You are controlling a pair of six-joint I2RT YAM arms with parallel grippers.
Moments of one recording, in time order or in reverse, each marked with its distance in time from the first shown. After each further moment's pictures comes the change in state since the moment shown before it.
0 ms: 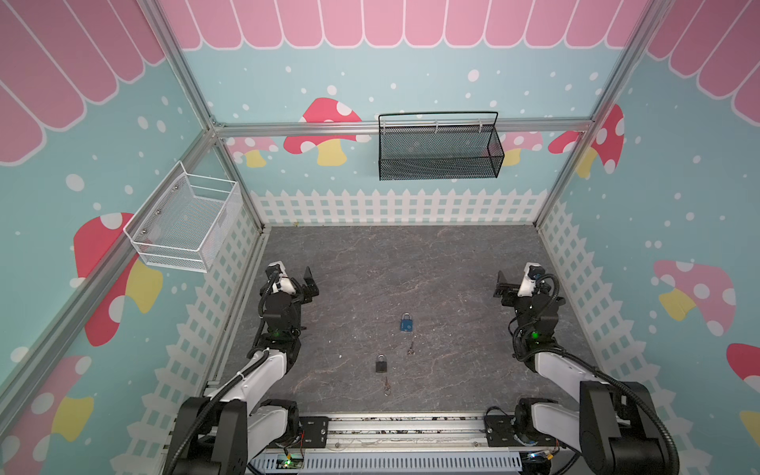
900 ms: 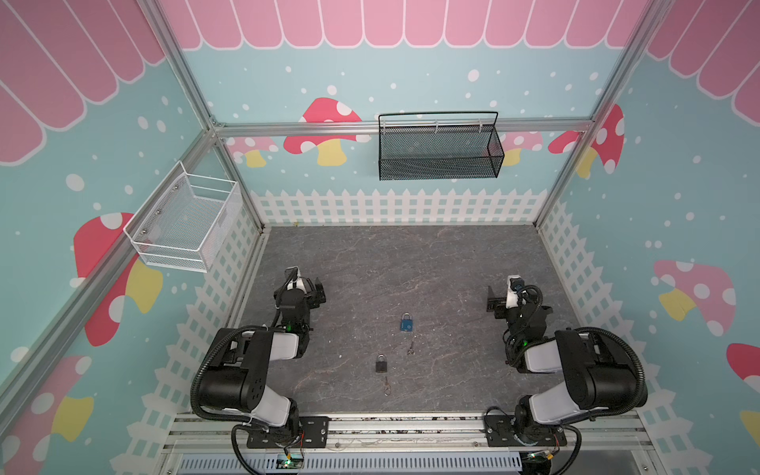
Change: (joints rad) left arm -0.001 0.459 -0.001 0.270 0.001 0.120; right arm 0.000 0.369 -0.119 0.445 -0.081 -0.255
